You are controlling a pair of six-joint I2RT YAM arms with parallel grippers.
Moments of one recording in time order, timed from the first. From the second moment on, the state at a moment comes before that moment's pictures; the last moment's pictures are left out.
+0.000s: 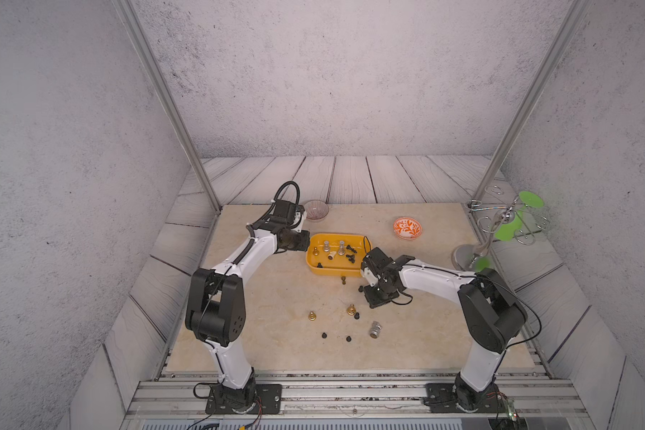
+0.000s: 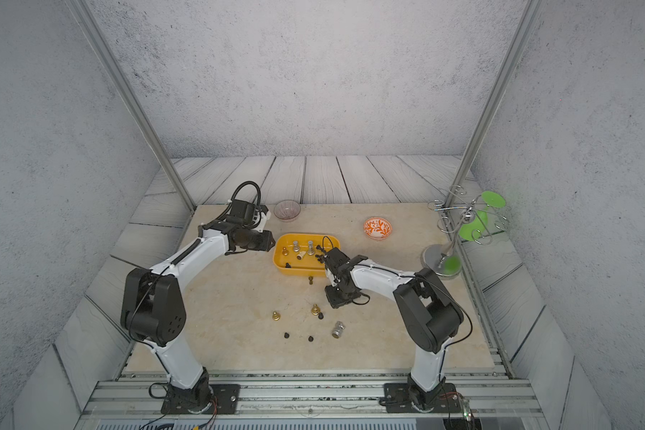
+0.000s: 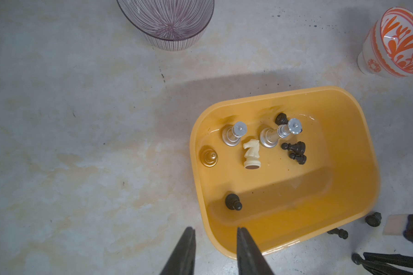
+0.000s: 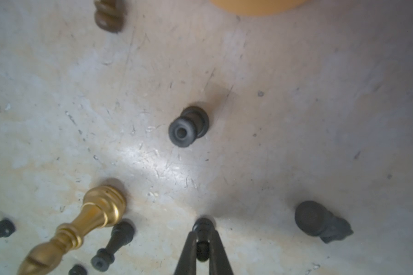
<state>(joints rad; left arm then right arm) -0.30 1.79 1.44 -0.60 0.19 -0.10 0.67 1.79 1.15 -0.72 -0.13 0.25</state>
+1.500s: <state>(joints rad) -0.30 1.63 1.26 -0.58 0.28 -0.15 0.48 2.16 2.00 -0.92 -0.10 0.06</state>
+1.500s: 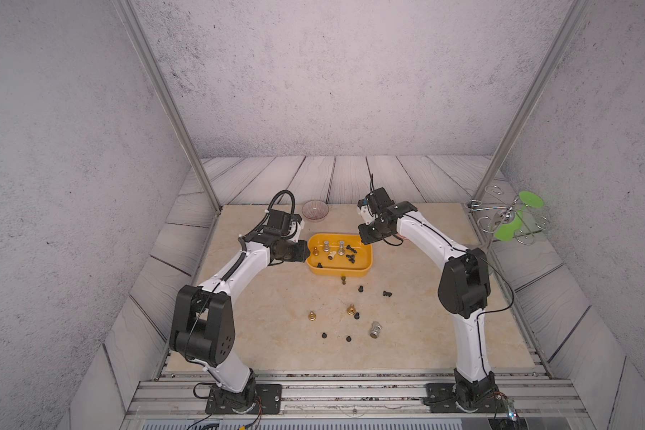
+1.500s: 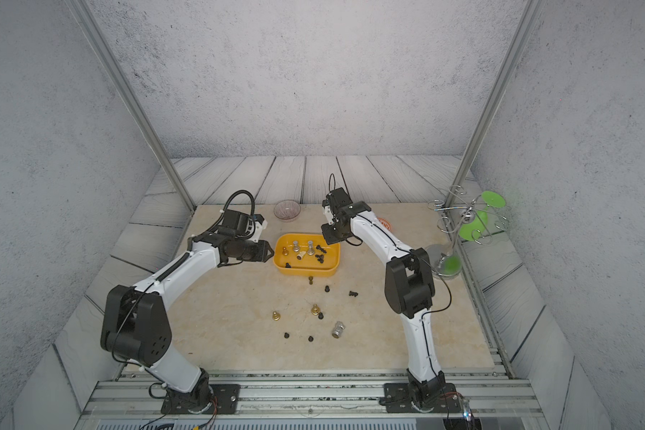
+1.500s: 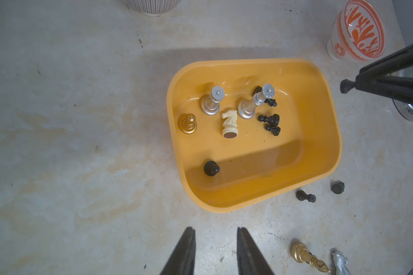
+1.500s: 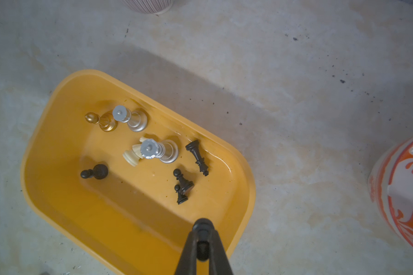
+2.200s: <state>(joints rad) -0.30 1.63 1.24 -0.57 0.29 -0.15 0.48 2.28 2.07 -0.93 -0.07 0.07</state>
